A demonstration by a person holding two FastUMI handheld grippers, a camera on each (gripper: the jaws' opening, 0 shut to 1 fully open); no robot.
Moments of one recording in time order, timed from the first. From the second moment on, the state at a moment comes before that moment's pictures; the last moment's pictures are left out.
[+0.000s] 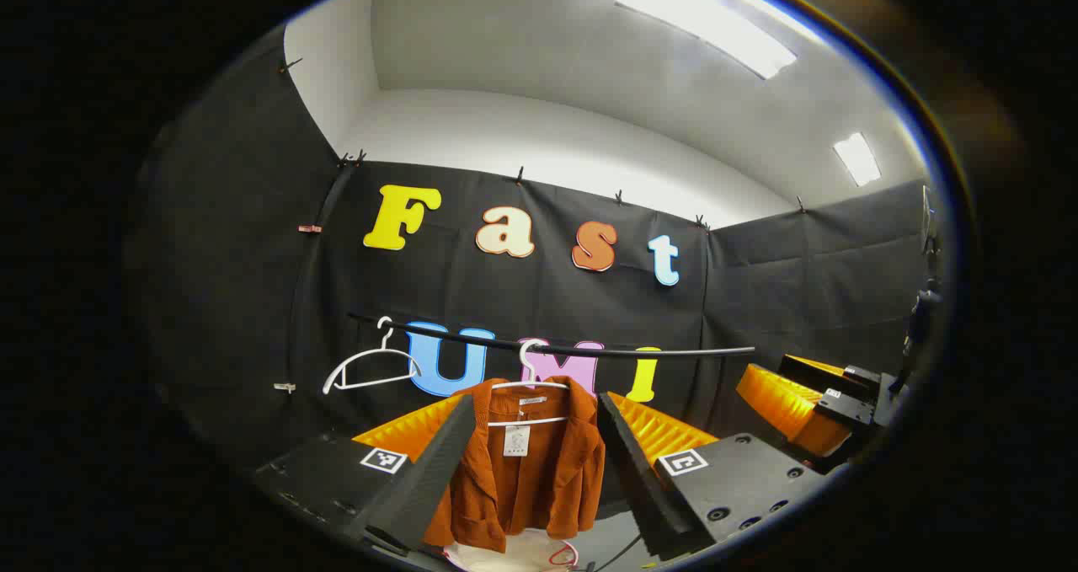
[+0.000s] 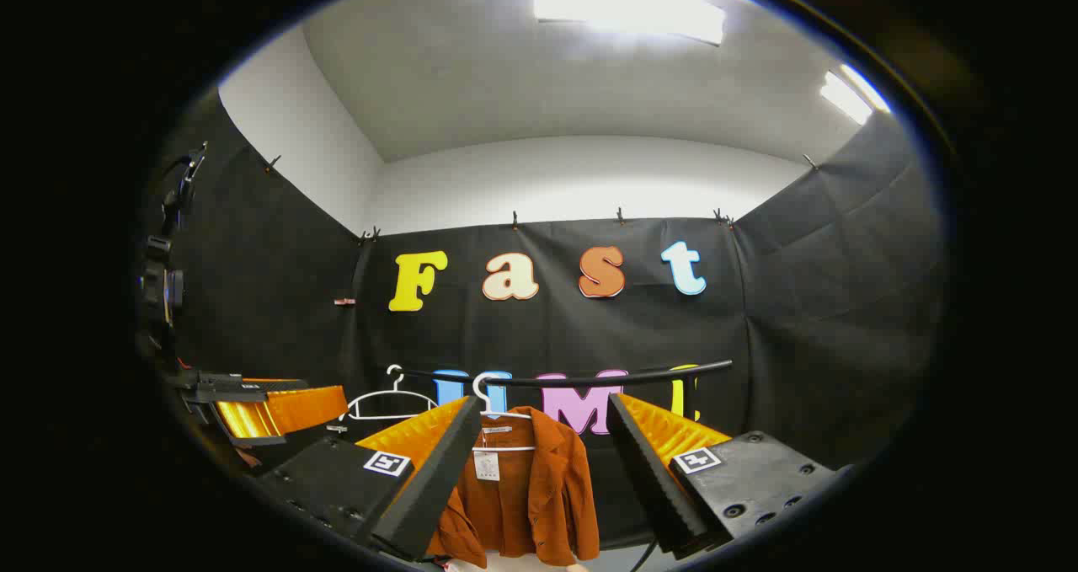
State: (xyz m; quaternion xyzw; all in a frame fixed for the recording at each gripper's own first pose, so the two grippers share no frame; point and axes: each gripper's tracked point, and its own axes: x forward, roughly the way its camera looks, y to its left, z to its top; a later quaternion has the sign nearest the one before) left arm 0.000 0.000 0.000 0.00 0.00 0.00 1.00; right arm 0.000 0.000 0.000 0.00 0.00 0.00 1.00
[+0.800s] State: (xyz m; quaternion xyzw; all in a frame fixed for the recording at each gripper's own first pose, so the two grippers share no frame) left arm 0.002 -0.010 0.011 -0.01 -0.03 0.00 1.00; right arm 0.000 0.002 -0.005 -0.01 0.01 0.01 1.00
